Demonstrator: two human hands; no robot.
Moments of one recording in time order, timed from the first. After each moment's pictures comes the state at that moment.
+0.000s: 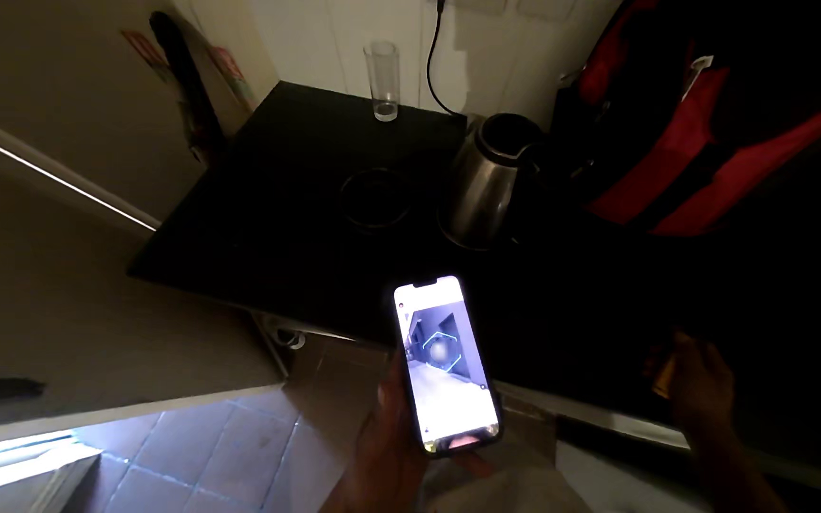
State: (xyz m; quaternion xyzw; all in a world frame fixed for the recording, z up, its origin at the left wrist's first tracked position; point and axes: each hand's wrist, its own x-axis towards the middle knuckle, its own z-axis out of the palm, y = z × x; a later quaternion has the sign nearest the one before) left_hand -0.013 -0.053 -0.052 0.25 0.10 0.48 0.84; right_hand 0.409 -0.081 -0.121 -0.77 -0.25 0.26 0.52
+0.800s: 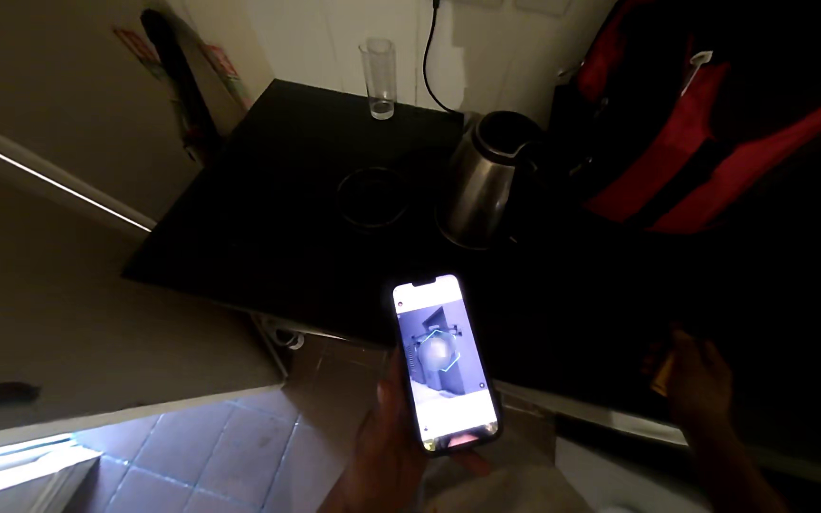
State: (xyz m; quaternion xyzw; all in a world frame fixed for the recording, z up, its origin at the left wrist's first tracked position) left_hand -0.011 -0.049 -0.053 0.24 0.09 0.47 0.84; right_hand 0.408 -0.081 -0.122 -0.77 -0.25 0.26 0.53
